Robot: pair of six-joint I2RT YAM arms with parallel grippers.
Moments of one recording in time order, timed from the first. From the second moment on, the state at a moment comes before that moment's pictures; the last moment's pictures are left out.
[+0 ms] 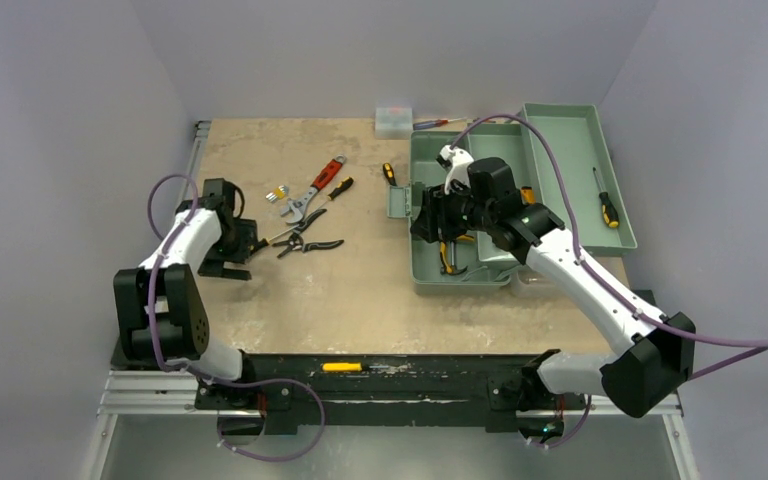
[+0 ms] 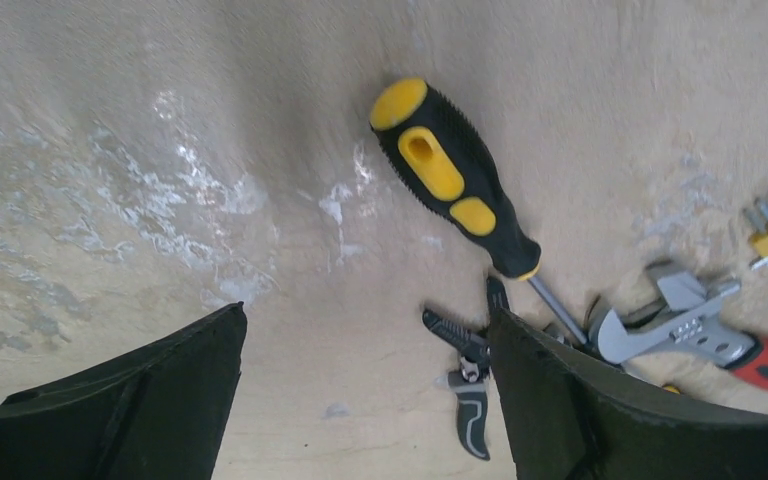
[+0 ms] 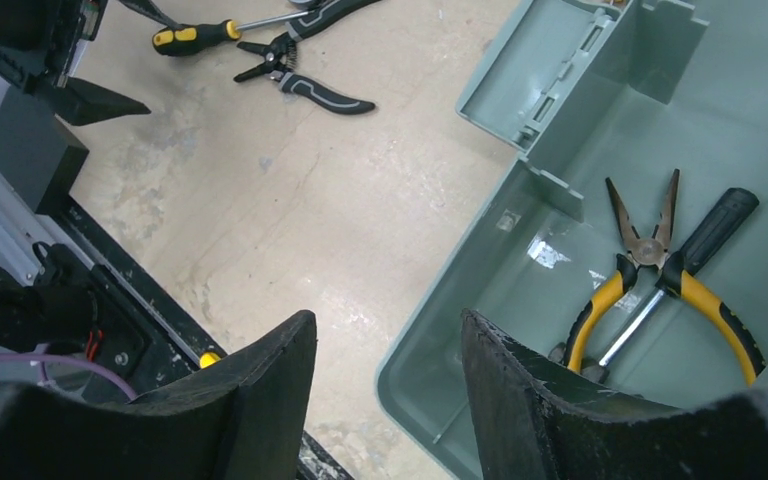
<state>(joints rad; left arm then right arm) 0.09 1.51 1.01 -0.86 -0.16 -1.42 0.54 1.27 1.16 -0.49 -0.26 0.28</state>
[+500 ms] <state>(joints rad) 0.21 1.68 1.08 -0.84 -0.17 -1.45 0.54 1.28 1.15 -0.49 -0.35 0.27</state>
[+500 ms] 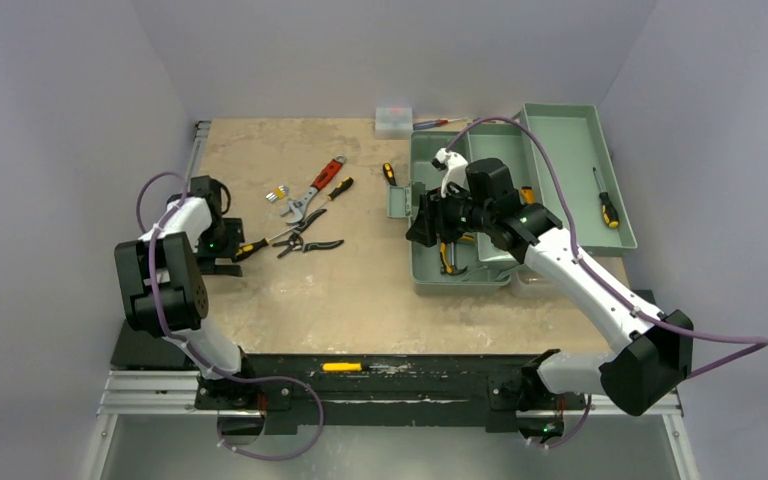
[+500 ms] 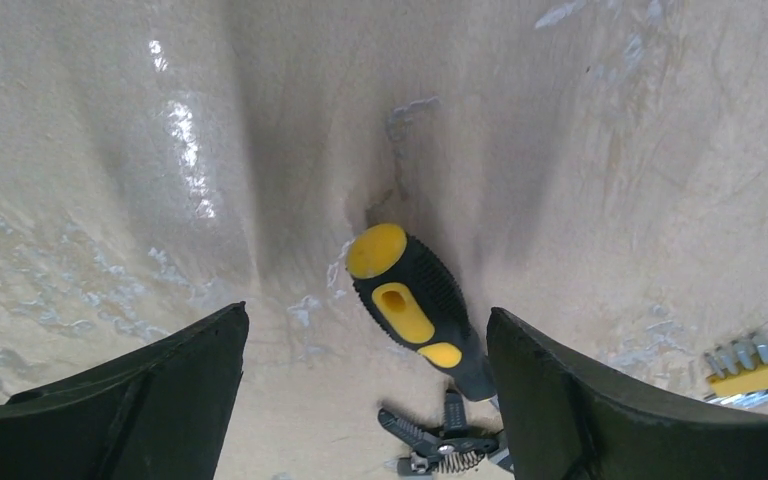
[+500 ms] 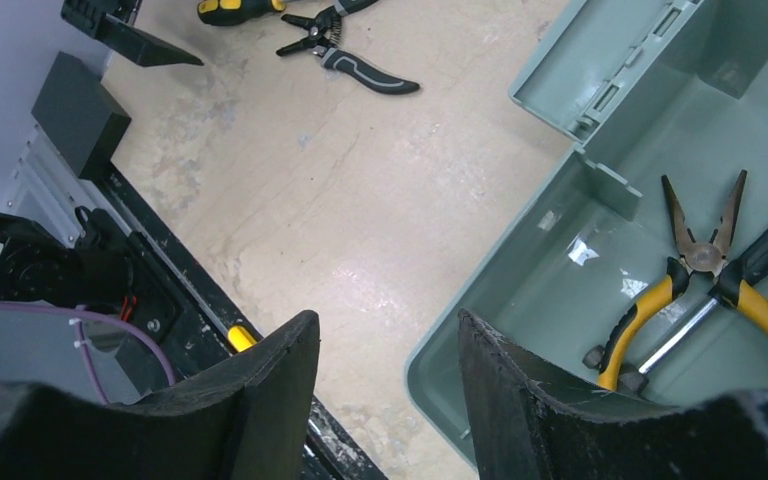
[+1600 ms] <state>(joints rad) 0.25 1.50 1.00 -0.78 -0.13 -1.43 0.54 1.28 1.14 -0.50 -0.36 0.27</state>
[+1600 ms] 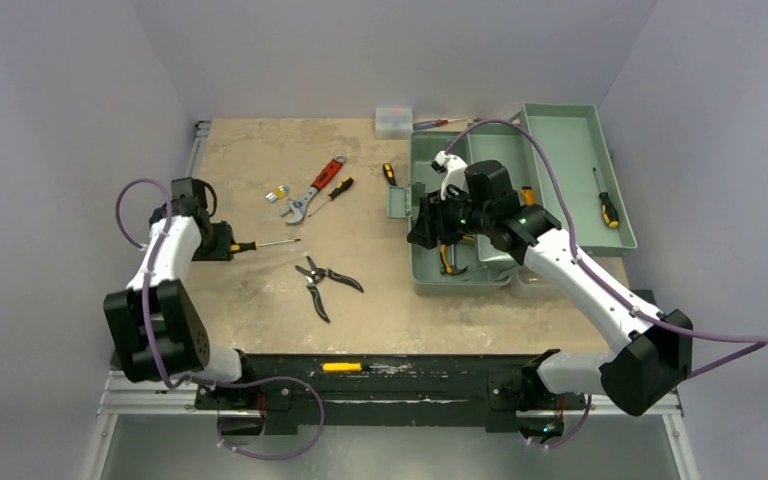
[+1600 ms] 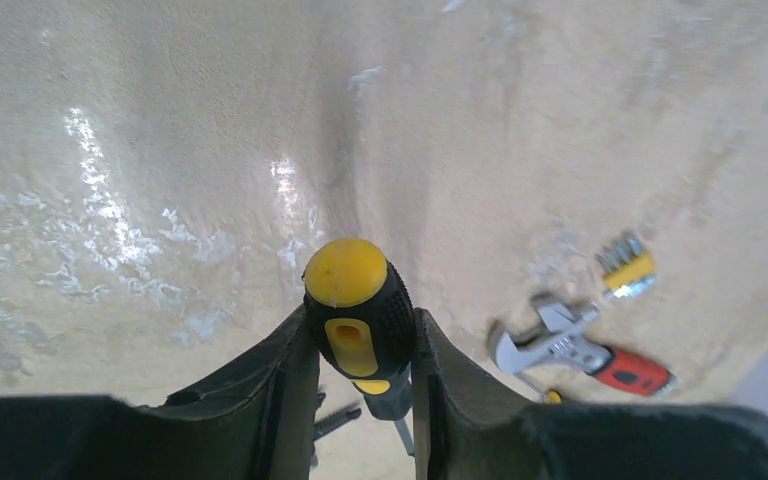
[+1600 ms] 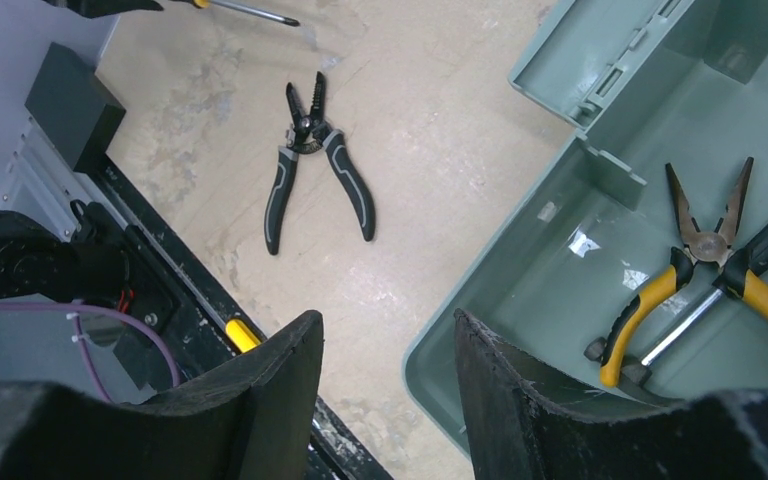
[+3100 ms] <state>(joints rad) -0.37 0.97 0.77 -0.13 0.63 -0.85 0.89 1.49 1.34 -0.46 -0.34 0.29</state>
